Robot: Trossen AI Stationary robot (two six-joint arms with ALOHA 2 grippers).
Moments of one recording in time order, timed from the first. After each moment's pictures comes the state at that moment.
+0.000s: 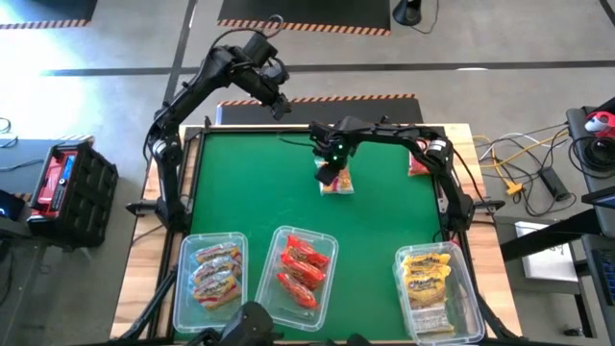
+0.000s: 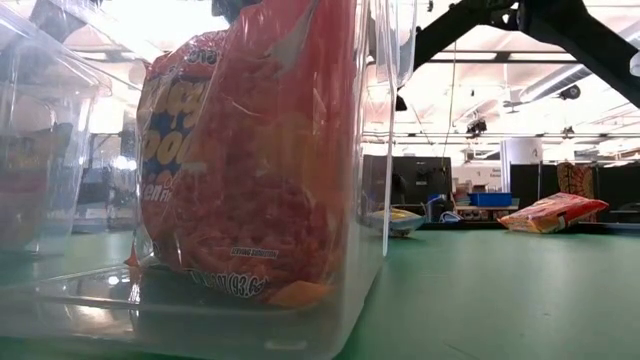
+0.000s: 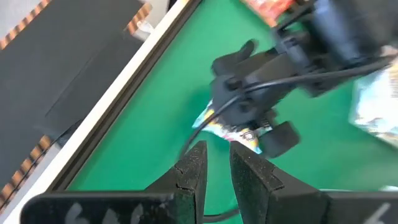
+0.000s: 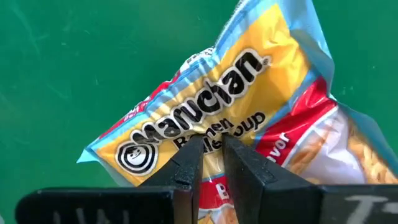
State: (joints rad) left arm 0.74 1.94 2.28 -1.33 0.37 0.05; right arm -0.49 2.17 1.71 -0.98 -0.25 0.13
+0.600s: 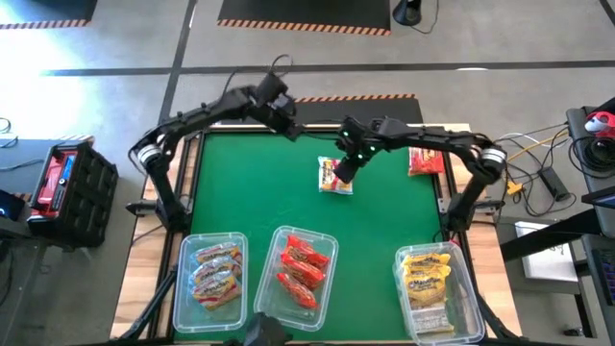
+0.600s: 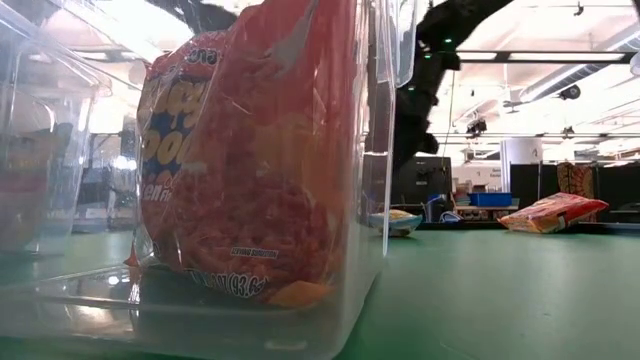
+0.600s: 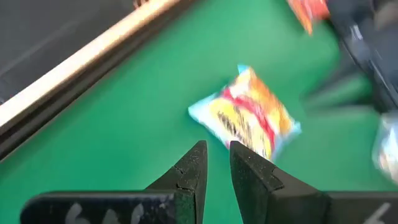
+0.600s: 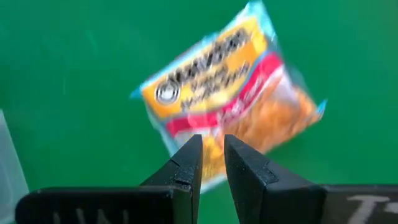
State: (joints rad) left arm 0.69 1.81 1.61 -0.75 0.34 -0.22; right arm -0.48 1.71 1.33 -0.76 -0.20 0.19
